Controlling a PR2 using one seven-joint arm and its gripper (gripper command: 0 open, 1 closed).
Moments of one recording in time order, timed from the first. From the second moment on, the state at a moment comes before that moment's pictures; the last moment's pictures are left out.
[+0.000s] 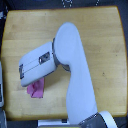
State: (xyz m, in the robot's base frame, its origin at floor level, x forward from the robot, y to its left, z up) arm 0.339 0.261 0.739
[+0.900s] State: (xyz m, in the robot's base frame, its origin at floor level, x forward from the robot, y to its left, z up) arm 0.359 0.264 0.792
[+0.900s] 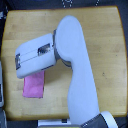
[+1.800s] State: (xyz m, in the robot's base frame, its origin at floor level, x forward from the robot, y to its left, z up) arm 0.437 0.235 0.912
